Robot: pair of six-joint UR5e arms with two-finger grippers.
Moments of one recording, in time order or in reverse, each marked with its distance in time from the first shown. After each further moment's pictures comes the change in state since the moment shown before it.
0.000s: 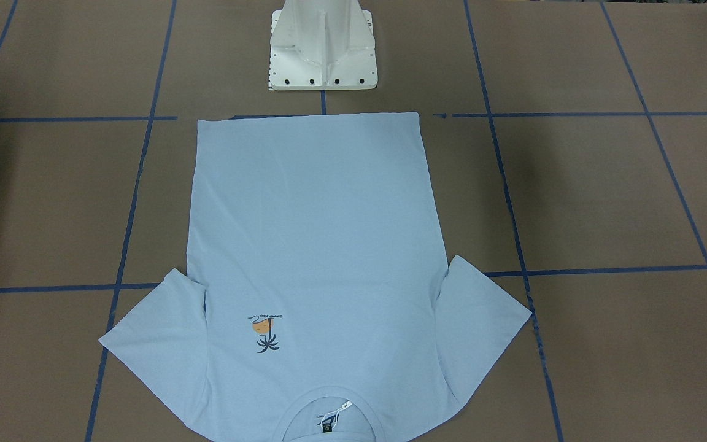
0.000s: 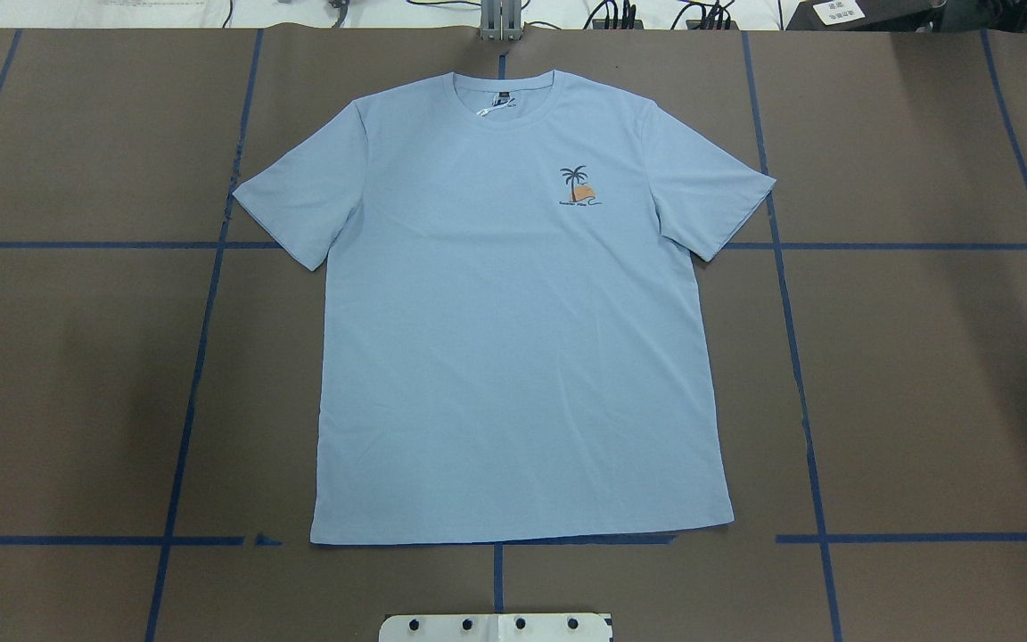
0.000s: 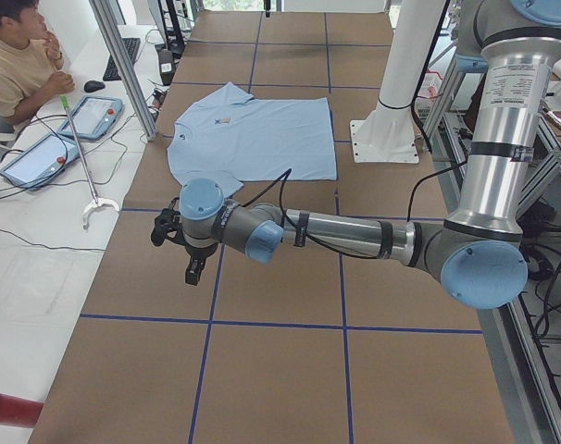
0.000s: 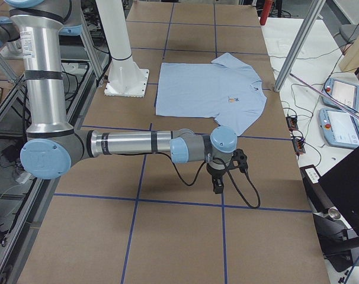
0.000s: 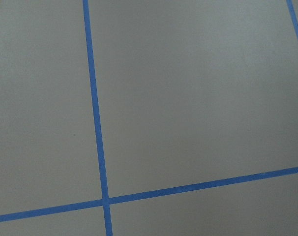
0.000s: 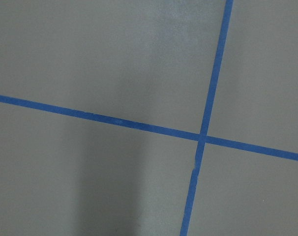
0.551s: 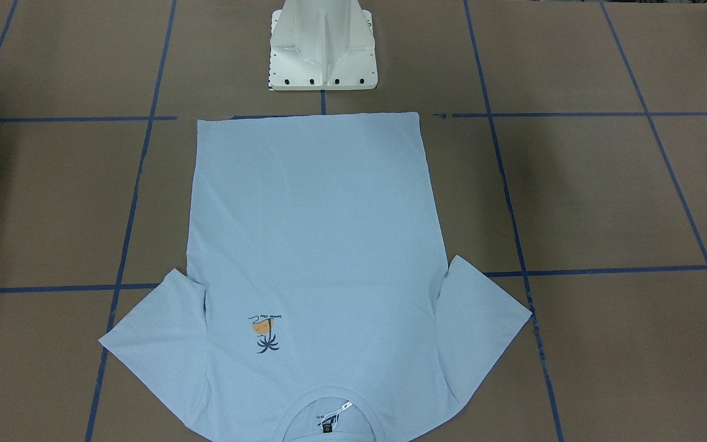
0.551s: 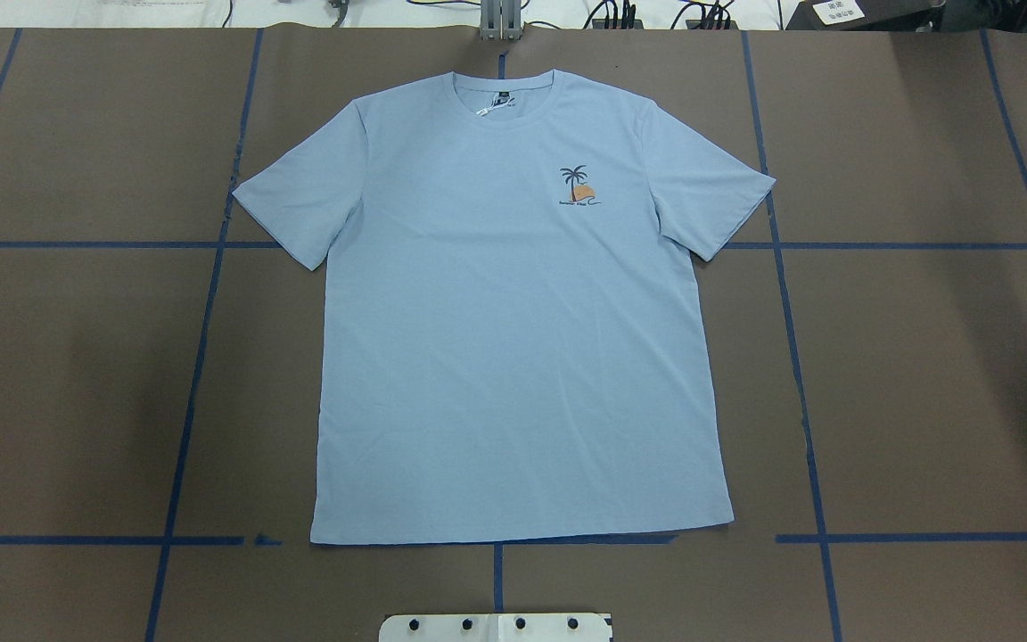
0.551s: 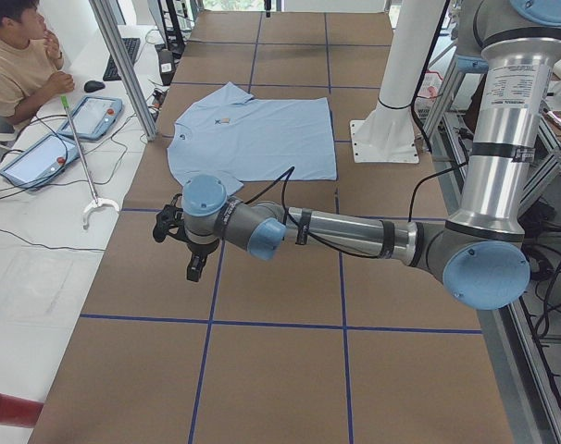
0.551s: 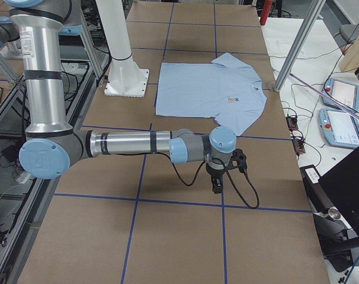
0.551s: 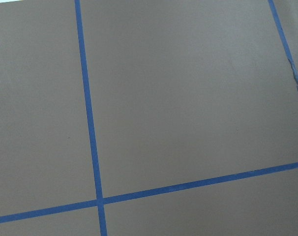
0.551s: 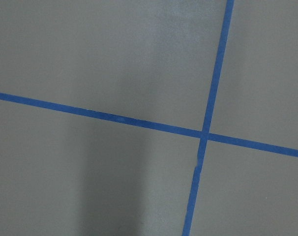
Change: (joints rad) left arm 0.001 0.004 -0.017 0.001 0.000 -0.007; right arm 0.000 -0.003 0.003 0.001 0.022 0.008
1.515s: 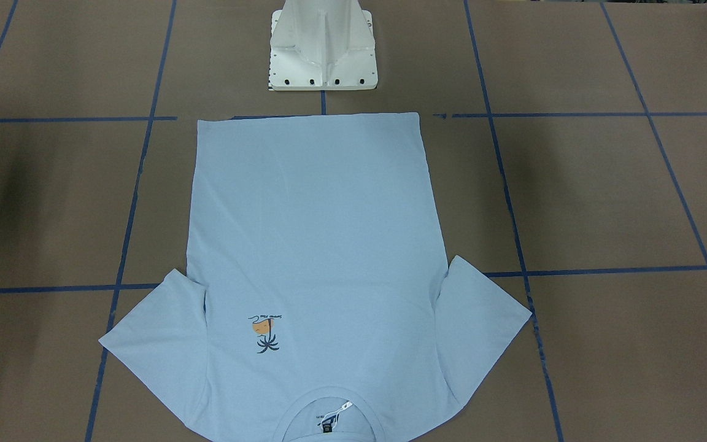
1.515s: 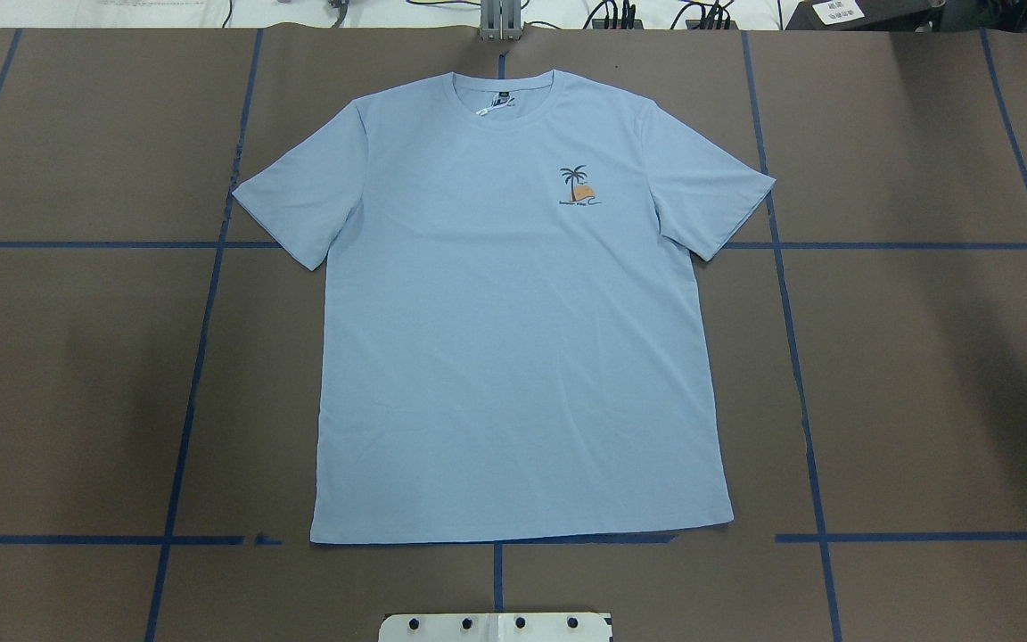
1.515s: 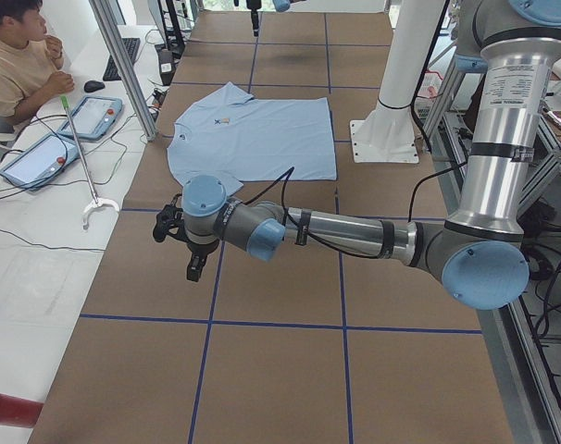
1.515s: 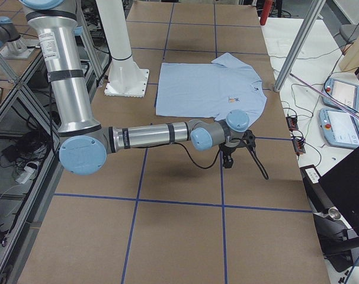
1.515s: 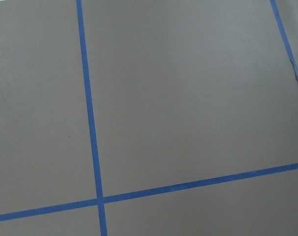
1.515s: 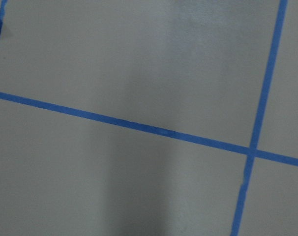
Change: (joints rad) left arm 0.006 -0.001 -0.010 -0.011 -0.002 -0.004; right arm -0.241 0.198 -0.169 0.276 0.010 0.444
